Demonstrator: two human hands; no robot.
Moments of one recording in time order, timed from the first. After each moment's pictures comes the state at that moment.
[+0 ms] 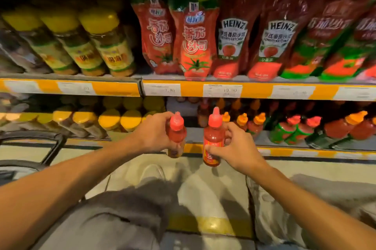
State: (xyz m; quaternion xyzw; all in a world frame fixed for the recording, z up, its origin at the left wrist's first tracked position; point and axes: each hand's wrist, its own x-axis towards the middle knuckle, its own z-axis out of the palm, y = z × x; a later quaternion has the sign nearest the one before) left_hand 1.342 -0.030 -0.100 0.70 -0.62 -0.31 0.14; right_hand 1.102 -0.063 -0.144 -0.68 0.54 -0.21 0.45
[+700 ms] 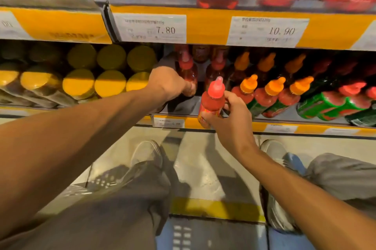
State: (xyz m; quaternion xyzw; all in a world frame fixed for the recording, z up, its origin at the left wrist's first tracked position) left_hand 1.350 -0.144 -0.234 0.83 -0.47 -0.29 0.13; right_hand 1.161 -0.094 -0.253 -0.63 0.57 -0.29 0.44
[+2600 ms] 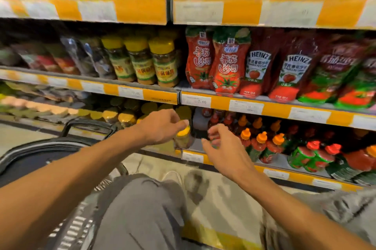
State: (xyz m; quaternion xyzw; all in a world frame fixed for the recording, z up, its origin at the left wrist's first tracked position) left_hand 1.363 0.024 -0.024 0.80 -0.55 -0.24 0.11; right_hand 1.167 -0.014 -0.089 -0.78 0.48 -0.21 0.35
